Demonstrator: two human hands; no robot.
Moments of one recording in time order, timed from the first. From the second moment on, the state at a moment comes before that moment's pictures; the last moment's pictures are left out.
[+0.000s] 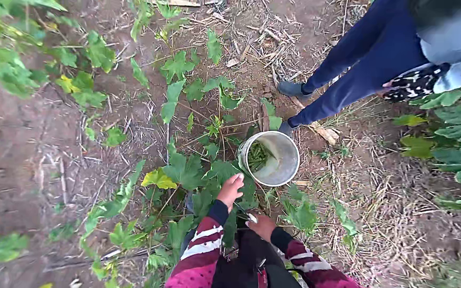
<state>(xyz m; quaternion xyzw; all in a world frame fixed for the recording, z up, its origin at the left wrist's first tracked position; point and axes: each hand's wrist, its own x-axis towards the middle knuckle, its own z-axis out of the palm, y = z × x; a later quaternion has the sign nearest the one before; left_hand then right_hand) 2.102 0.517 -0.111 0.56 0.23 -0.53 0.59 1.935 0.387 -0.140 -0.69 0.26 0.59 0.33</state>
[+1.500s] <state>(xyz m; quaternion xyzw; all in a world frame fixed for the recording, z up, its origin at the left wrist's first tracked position) 2.569 0.909 -0.192 0.58 0.43 -0.43 0.54 2.403 0.564 -0.179 -0.57 0.51 0.50 0.40</state>
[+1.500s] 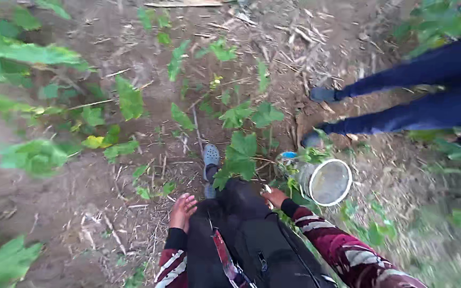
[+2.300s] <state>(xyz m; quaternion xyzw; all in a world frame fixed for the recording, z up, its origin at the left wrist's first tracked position) 2.461 0.482 -0.272 0.61 0.02 -0.76 0.22 2.291 0.665 -0.231 -0.24 0.77 0.14 0.57</state>
